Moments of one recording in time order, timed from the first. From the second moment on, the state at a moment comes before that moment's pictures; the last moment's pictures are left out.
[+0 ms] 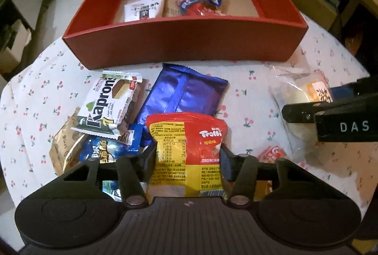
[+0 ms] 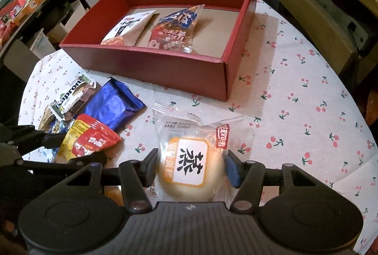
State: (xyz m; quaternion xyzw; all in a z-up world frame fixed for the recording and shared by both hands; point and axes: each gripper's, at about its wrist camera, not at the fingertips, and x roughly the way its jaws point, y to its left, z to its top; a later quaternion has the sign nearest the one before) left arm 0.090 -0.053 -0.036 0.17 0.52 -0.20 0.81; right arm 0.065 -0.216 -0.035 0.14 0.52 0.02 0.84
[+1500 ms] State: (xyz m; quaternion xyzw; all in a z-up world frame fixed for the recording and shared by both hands) left arm 0.149 -0.049 0.053 0.02 0.44 -0.20 0.88; right arm 0.107 -0.222 0.032 0.20 0.41 0.01 0.89
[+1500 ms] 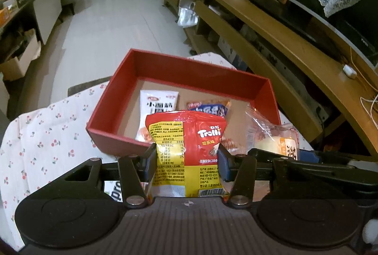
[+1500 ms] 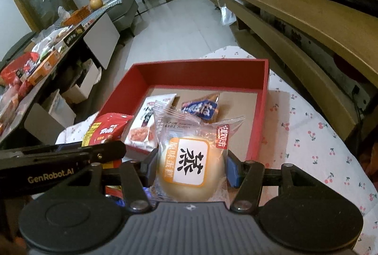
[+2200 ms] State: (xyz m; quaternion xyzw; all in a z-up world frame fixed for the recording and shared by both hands) left arm 0.183 -0.061 0.055 0.01 0.42 -0.19 0.89; right arm 0.150 -0.231 0.031 0.21 0.39 -0.01 0.89
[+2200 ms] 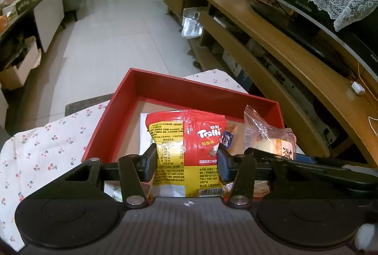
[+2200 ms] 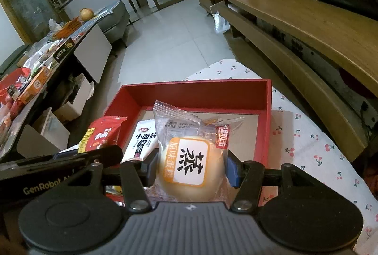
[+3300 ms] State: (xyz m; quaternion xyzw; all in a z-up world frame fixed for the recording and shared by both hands) left arm 0.228 -0.073 0.012 0.03 0.44 -0.16 0.88; right arm 0.203 -0.229 -0.010 0.19 0.43 -0.03 0.88
